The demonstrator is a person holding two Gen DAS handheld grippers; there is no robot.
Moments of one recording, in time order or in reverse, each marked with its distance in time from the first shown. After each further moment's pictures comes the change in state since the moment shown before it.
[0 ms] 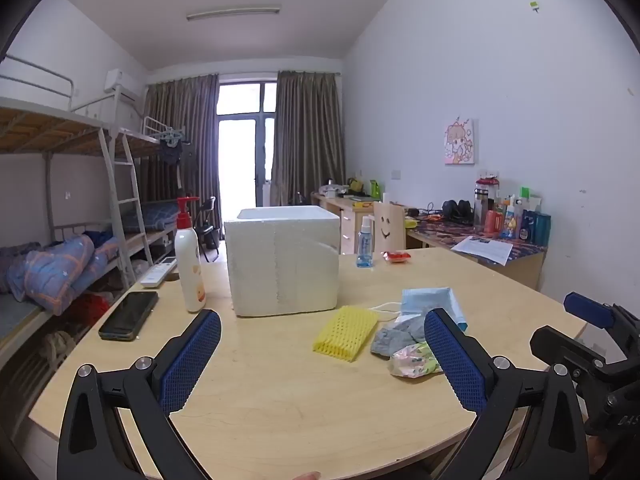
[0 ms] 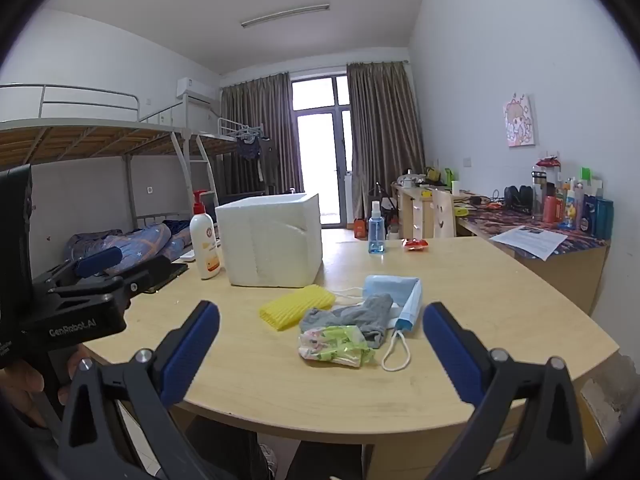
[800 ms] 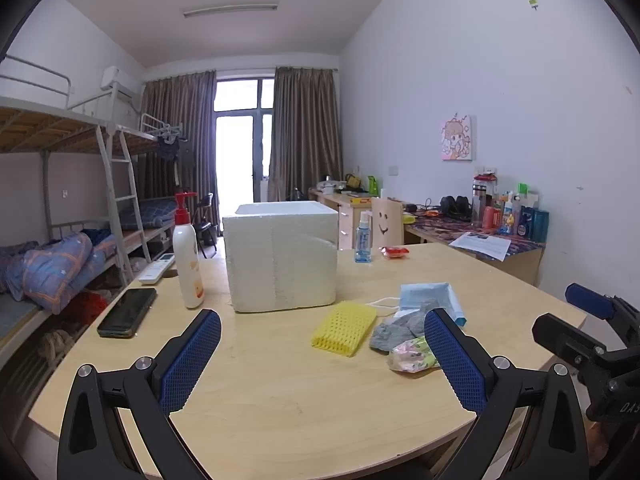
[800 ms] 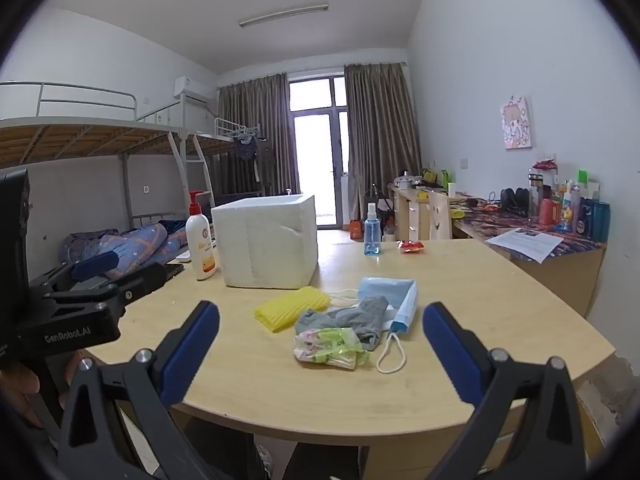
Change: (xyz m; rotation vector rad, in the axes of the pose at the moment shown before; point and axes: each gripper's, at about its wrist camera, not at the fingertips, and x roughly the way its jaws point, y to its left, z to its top) left arm 0.000 0.004 -0.003 0.003 0.002 -0.007; right arm 0.000 -0.002 0.001 -0.006 -0.008 -0.018
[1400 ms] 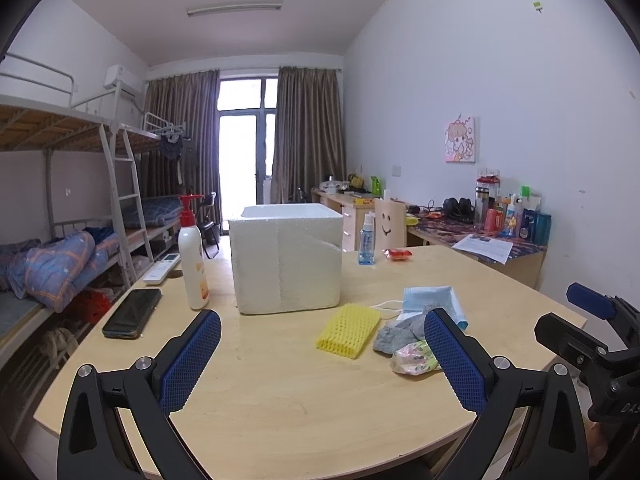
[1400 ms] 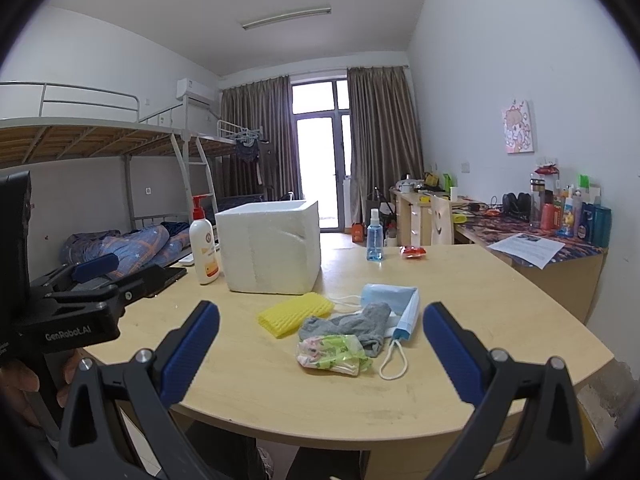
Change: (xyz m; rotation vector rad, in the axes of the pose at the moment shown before) left arm -0.005 0.002 0.007 -0.007 0.004 0.005; right arm -0.003 0.006 0.007 -0.011 -0.008 0.007
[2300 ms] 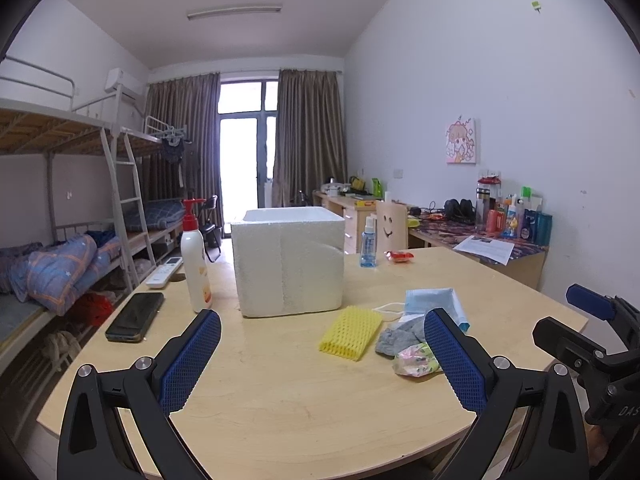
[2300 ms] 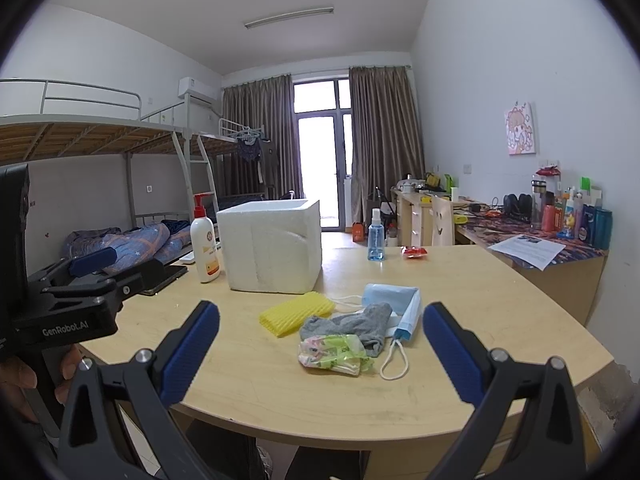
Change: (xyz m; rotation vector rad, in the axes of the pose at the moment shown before) left arm -0.001 0.000 0.002 0.004 -0.006 0.008; right arm 0.001 0.002 -0.001 -0.008 0.002 -0.001
